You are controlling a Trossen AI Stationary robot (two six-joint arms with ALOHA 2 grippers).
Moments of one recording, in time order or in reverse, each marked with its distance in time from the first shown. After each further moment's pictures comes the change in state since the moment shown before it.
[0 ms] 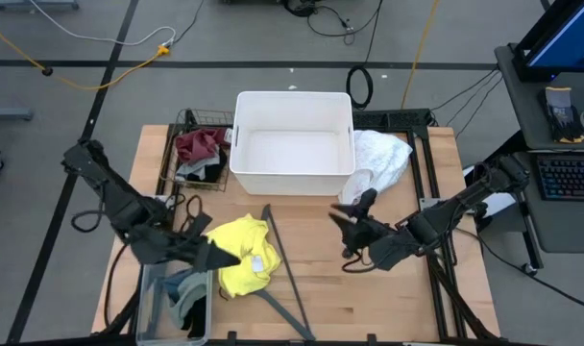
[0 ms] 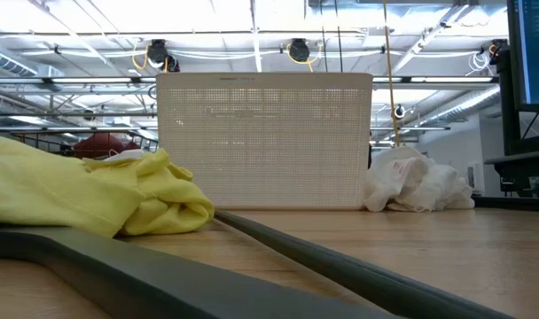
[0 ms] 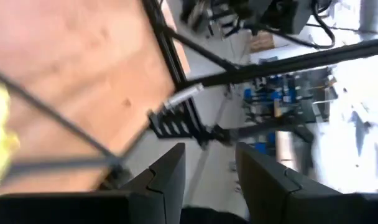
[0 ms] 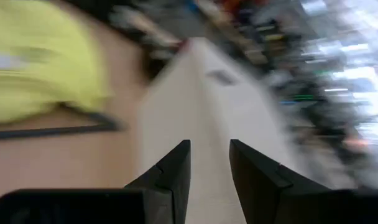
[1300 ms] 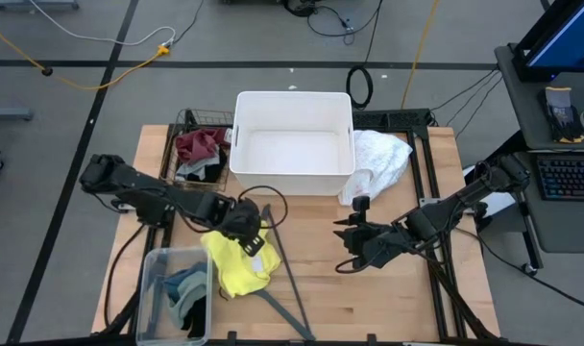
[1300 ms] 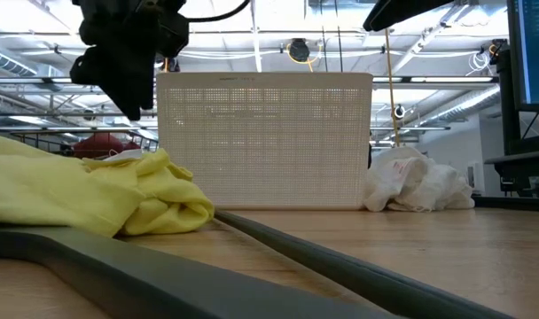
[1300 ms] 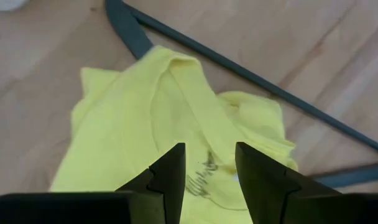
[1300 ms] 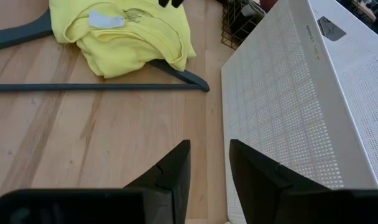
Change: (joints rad) left arm 0.481 0.353 0.000 -0.500 0.441 0.475; right arm -0.035 -0.010 -0.001 -0.277 -0.406 0.308
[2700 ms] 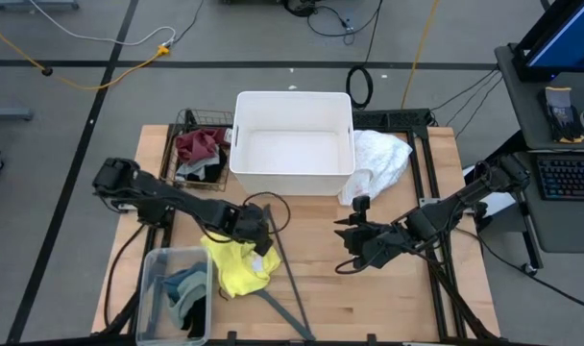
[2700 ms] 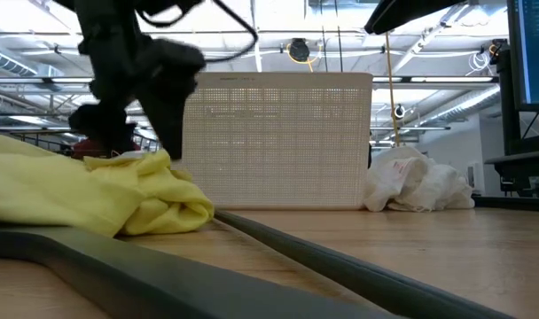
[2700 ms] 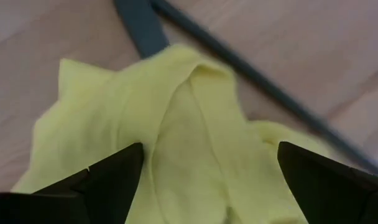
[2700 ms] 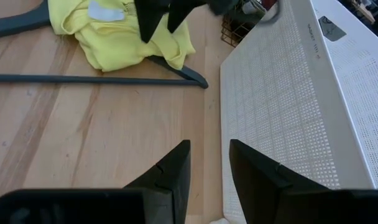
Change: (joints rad) left arm 0.011 0.113 -0.124 0.206 -0.038 -0.131; right arm 0.000 0.001 0.001 -0.018 0.003 -0.019
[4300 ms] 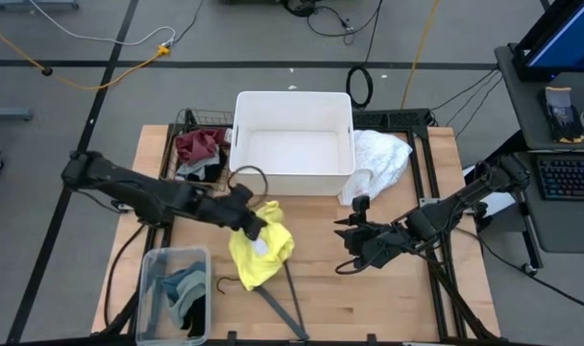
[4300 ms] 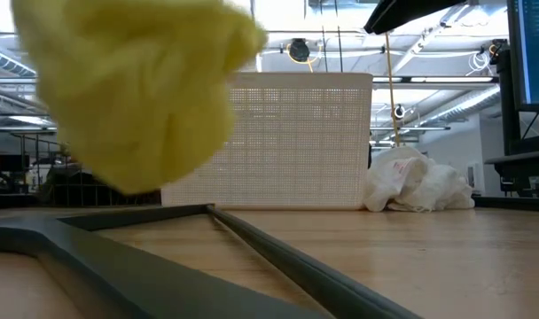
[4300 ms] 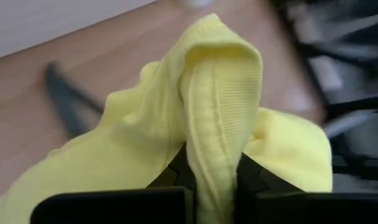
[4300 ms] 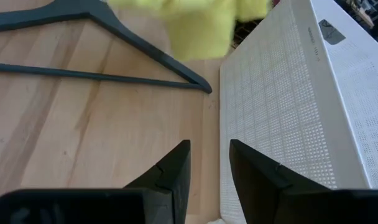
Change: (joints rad) left arm 0.008 -0.314 -0.002 0.166 -0.088 0.030; right arm 0.000 0.000 0.000 -0.001 0.000 -0.019
